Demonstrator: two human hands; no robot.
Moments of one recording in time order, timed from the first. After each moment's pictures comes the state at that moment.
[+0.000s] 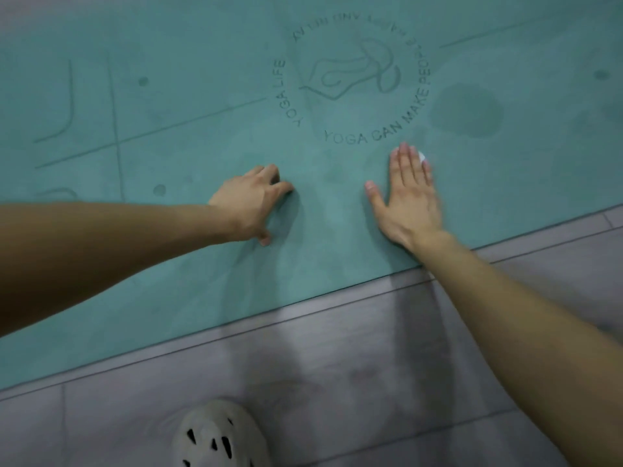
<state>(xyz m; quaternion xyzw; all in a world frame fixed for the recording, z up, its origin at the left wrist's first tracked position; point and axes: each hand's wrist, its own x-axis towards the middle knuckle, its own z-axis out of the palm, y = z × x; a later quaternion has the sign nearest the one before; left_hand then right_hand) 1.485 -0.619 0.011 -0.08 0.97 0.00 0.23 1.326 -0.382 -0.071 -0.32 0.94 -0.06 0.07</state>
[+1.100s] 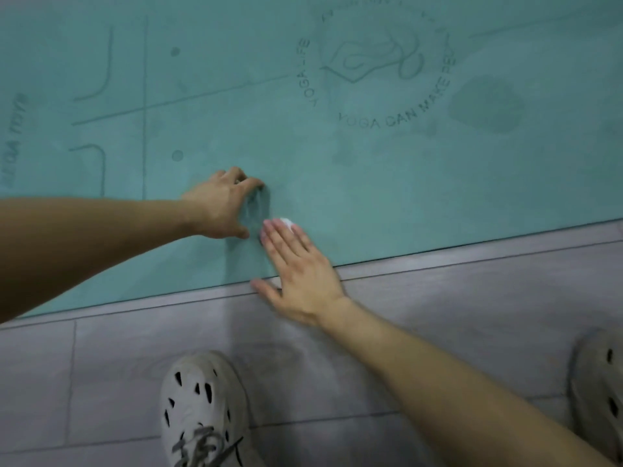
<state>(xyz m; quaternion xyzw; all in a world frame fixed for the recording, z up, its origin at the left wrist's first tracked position) 1.550 -0.616 0.016 -0.22 0.93 0.05 0.28 1.513 -0.403 -0.078 -0.61 0.78 -0.10 0.13</state>
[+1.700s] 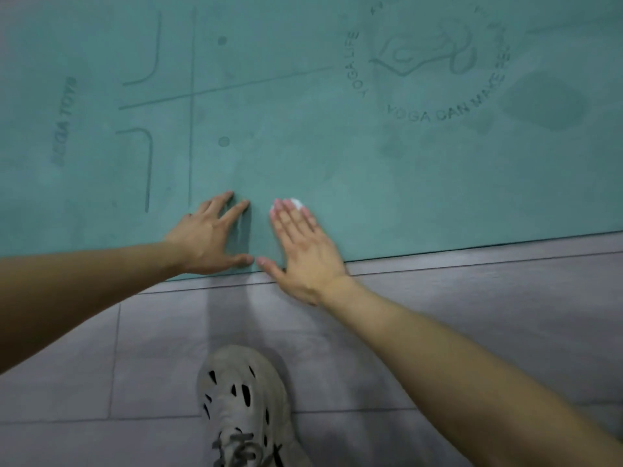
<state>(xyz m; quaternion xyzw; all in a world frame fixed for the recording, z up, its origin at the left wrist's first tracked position) 1.679 -0.638 -0.002 -0.28 0.92 0.05 0.27 1.552 -0.464 -0.077 -0.60 0.78 -0.08 0.14</state>
